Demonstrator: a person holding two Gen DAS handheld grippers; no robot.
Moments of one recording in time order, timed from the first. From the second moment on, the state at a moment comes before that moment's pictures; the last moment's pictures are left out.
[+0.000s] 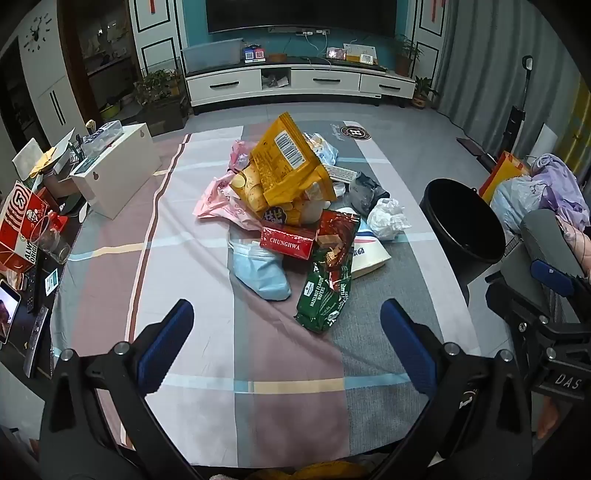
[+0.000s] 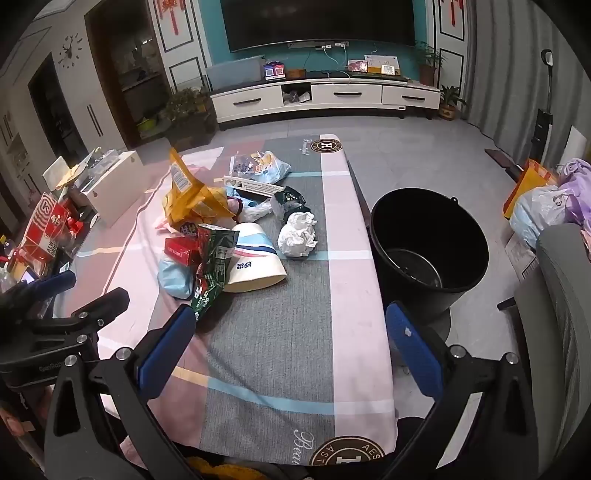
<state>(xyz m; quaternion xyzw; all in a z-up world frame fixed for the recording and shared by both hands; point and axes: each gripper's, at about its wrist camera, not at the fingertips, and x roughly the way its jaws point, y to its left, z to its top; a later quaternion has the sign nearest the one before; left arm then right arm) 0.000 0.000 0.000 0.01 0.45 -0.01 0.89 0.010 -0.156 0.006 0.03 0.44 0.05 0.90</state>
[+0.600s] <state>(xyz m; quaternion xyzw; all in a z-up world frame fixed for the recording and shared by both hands) 0.001 -0.004 -0.002 0.01 0.45 -0.01 0.89 0.010 -0.157 0.007 0.03 0.44 0.05 0.90</state>
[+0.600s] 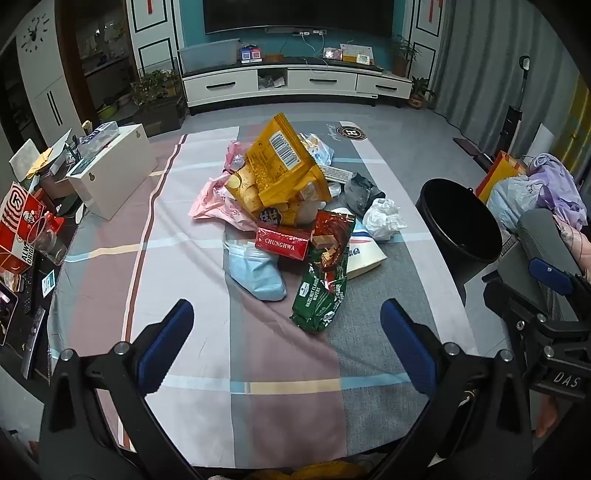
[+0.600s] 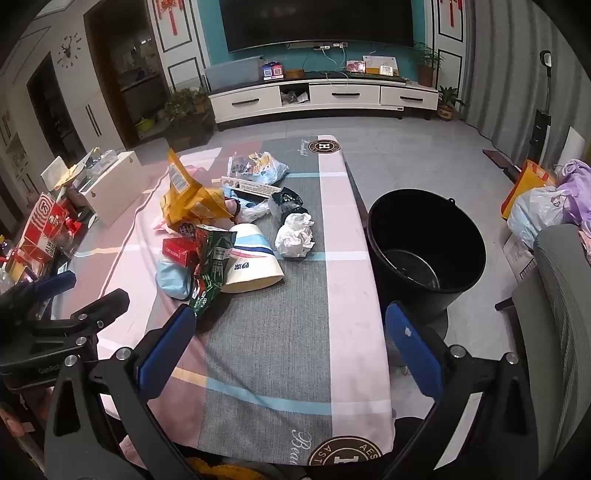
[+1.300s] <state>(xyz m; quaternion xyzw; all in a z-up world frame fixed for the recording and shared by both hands) -0.001 -0.005 0.000 0.01 0.45 -0.01 0.89 0.007 -0.165 0.011 0.03 0.44 0.04 0.90</state>
